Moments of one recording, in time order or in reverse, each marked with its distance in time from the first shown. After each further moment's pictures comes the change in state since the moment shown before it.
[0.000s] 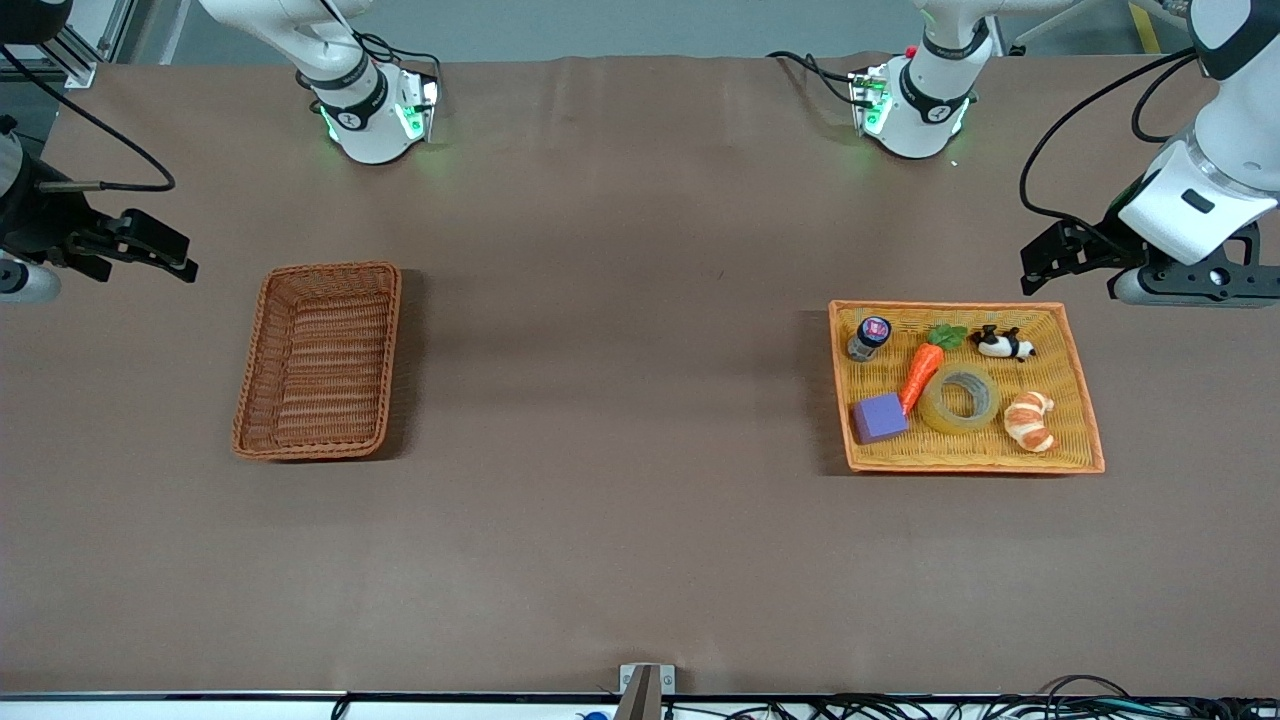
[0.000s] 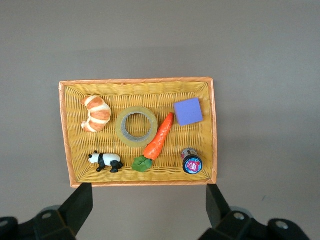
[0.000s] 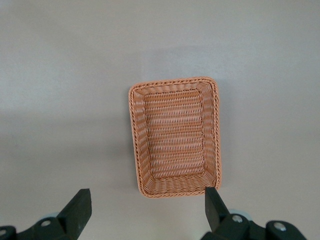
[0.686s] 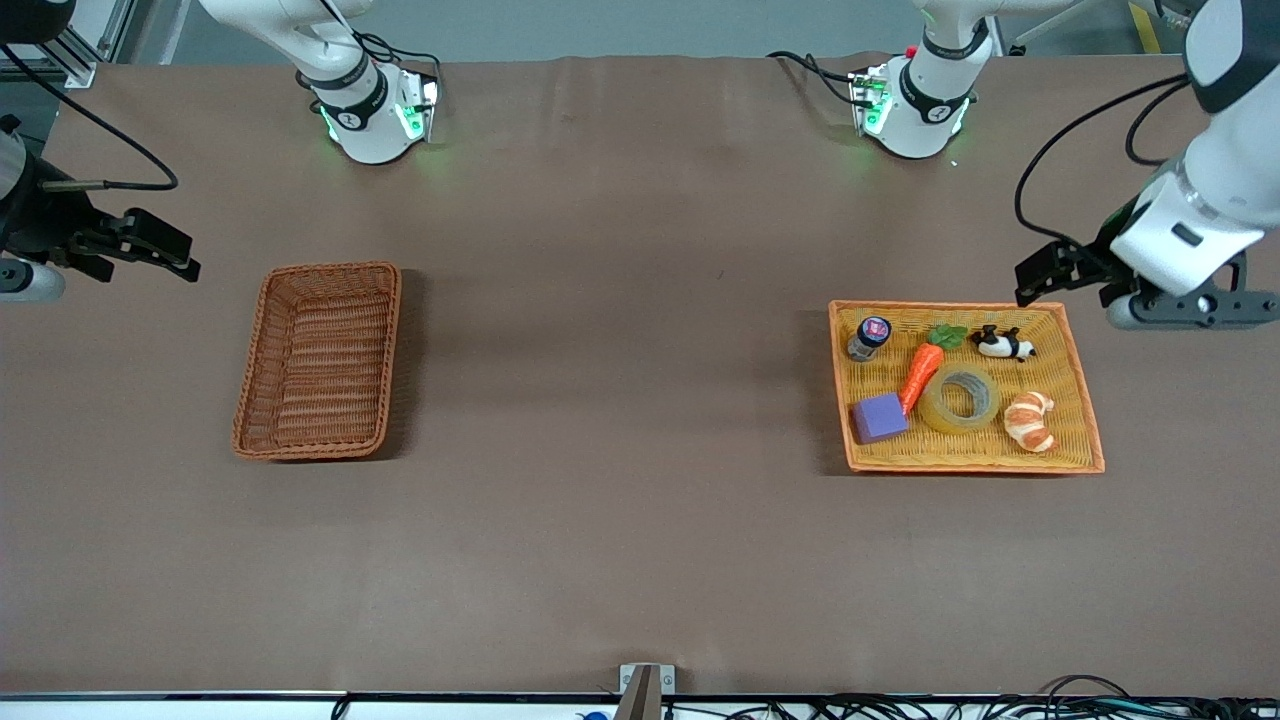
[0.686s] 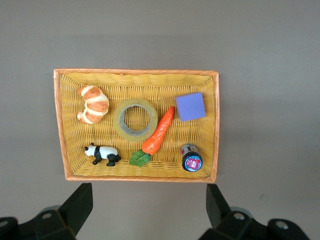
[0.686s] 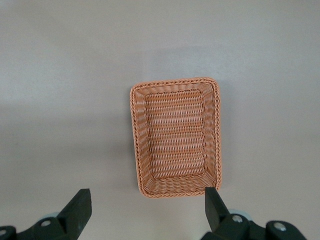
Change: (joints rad) left arm 0.001 0.094 0.000 0.056 0.001 -0.043 -0.041; right arm 0.000 0.000 0.005 0.000 0.000 0.001 -0.009
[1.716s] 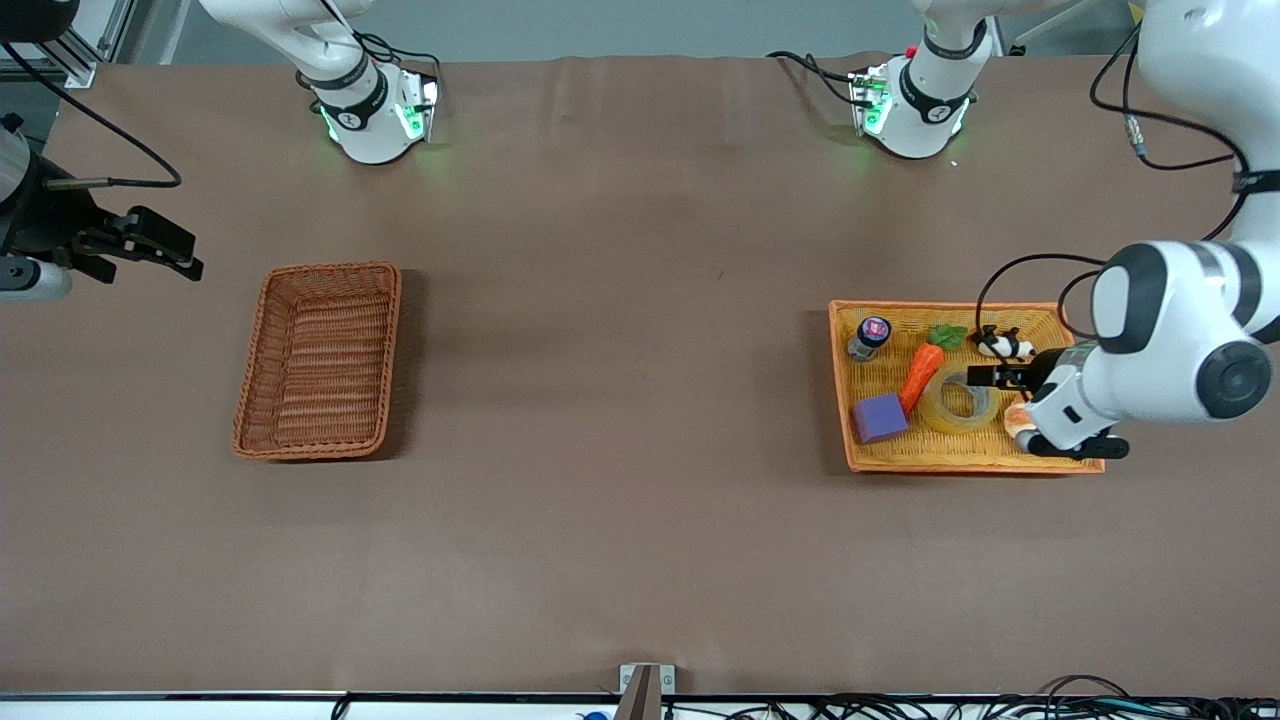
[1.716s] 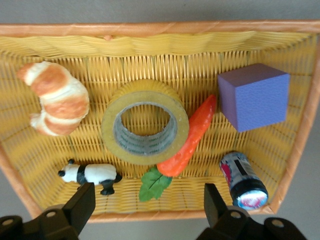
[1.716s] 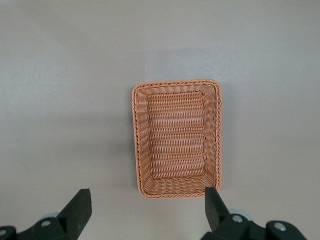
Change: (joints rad) left arm 0.064 0.405 0.025 -0.021 0.002 0.122 0.135; right arm 0.003 0.000 0.002 0.001 0.000 0.001 -0.020
